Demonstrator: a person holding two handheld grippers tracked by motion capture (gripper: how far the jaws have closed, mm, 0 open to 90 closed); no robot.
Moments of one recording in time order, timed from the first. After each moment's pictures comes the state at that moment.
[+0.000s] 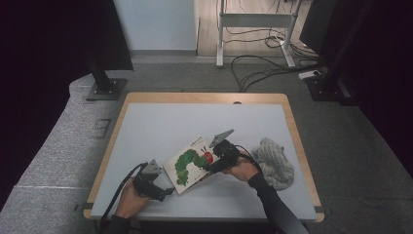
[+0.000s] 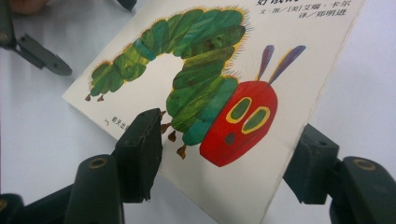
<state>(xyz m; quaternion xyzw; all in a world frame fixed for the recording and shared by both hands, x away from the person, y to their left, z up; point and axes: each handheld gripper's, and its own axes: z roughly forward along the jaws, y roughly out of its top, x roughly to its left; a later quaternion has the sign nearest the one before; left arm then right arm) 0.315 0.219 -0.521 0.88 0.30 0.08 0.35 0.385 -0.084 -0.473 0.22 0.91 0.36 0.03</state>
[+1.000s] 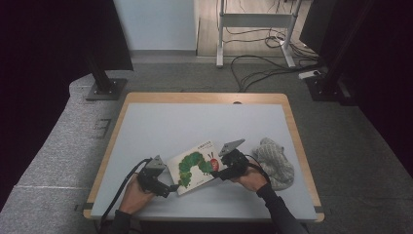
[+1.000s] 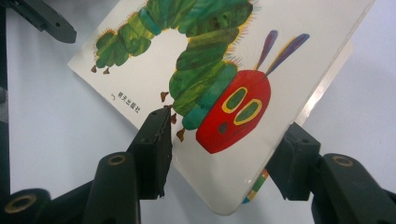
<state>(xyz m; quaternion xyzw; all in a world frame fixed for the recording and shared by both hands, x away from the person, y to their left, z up) 0.324 0.203 -0.509 0.88 0.30 0.06 0.36 0.361 -0.111 -0.487 0.23 0.90 0.37 0.03</state>
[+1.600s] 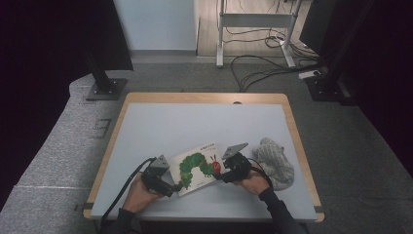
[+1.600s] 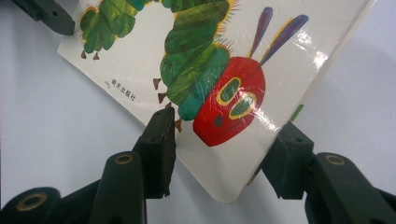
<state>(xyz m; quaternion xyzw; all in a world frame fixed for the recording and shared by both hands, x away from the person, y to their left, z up) 0.326 0.190 -0.511 0.89 0.29 0.06 0.35 0.357 -0.120 -0.501 0.24 0.90 0.37 0.03</state>
